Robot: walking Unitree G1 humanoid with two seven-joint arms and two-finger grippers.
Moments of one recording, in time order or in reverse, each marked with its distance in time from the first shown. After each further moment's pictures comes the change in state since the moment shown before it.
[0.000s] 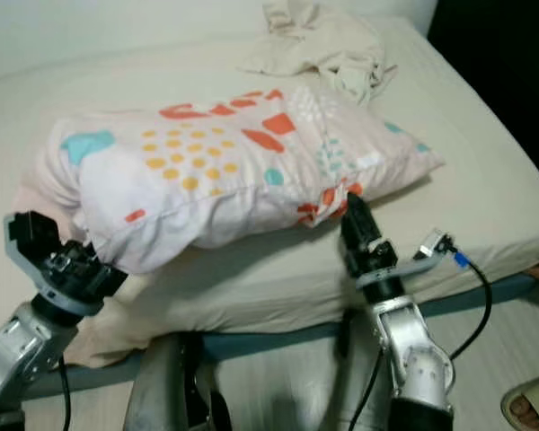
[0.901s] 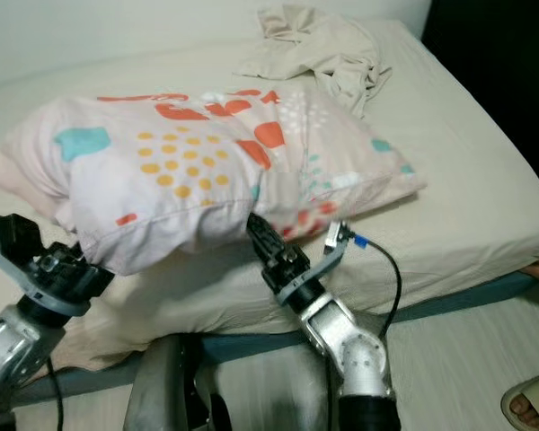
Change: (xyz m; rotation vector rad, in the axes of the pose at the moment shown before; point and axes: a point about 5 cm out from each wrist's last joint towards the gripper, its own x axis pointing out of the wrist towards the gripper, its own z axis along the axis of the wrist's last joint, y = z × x) left arm -0.004 0.003 0.004 0.013 -0.016 0.021; right arm 0.010 0.034 -0.102 0.038 0.421 0.073
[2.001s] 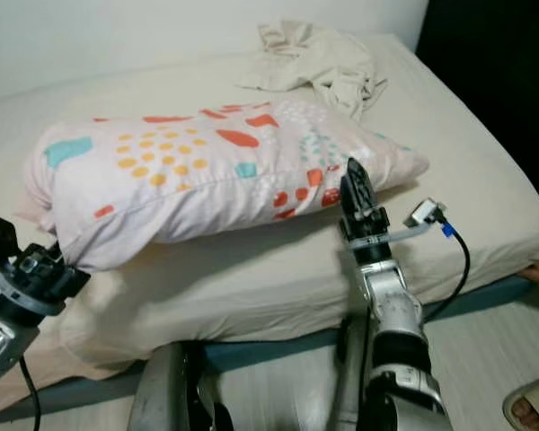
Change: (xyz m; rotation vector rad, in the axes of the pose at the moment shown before) left arm -0.016 0.002 0.031 0.106 0.001 0.047; right arm 0.000 -0.047 0.117 -0.108 -0.503 0.030
